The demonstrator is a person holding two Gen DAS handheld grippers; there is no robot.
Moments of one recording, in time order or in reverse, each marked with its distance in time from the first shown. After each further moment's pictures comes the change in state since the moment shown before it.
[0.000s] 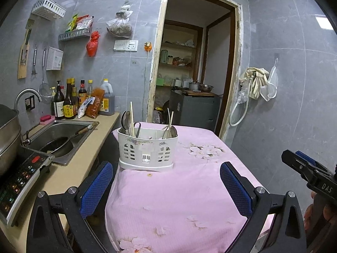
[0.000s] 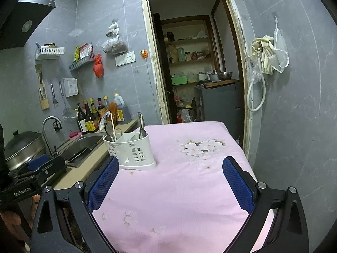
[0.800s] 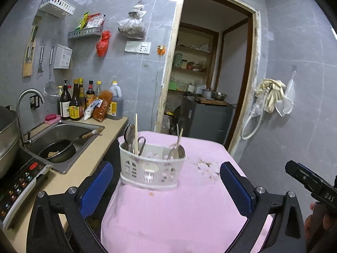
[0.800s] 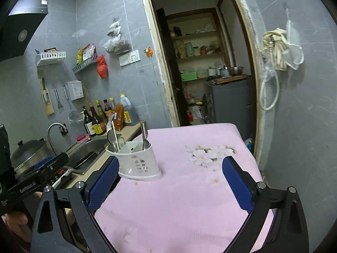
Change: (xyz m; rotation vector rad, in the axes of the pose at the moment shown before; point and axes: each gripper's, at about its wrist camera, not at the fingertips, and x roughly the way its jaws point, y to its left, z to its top) left arm 0.036 -0.004 0.039 -0.074 -0.014 0.069; right arm 0.044 -0.010 0.034 0.025 0.034 0.077
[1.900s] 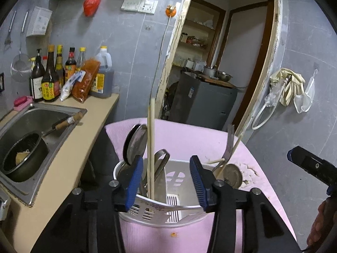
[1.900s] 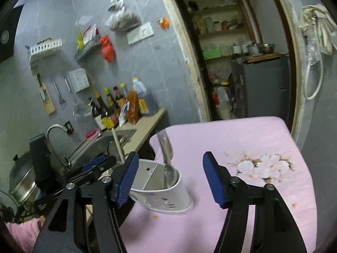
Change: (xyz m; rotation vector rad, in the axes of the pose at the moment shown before) left arm 0.210 0.077 0.035 -0.046 0.172 -0.087; right arm 0.209 0.047 0.041 0.034 0.148 0.165
